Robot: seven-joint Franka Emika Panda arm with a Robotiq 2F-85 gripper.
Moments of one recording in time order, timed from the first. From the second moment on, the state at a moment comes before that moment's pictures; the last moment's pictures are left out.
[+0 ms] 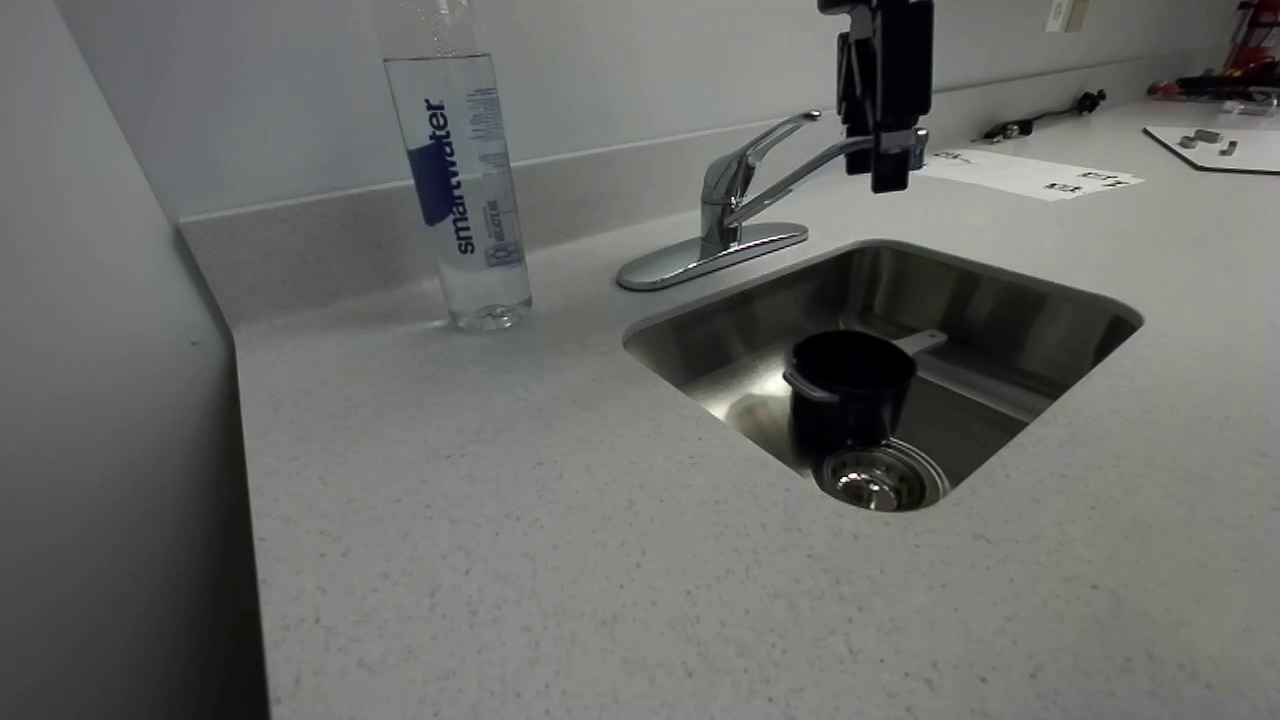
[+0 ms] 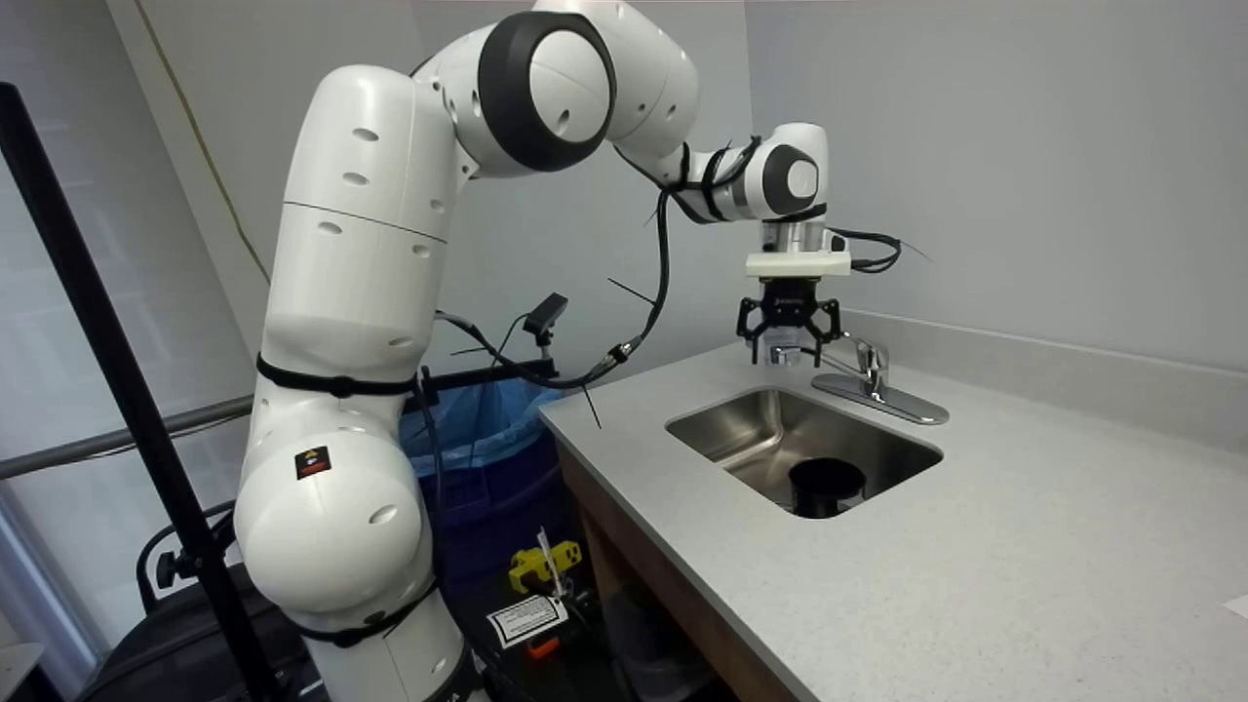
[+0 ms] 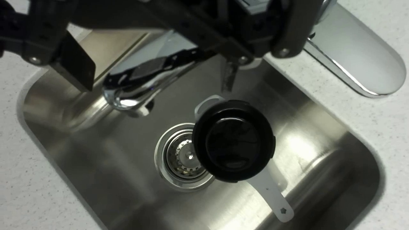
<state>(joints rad) 0.07 0.43 0.17 -1.60 -0.07 1.88 -0.50</state>
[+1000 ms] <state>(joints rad) 0.21 0.57 0.22 -1.41 -0.07 1.87 -0.43</state>
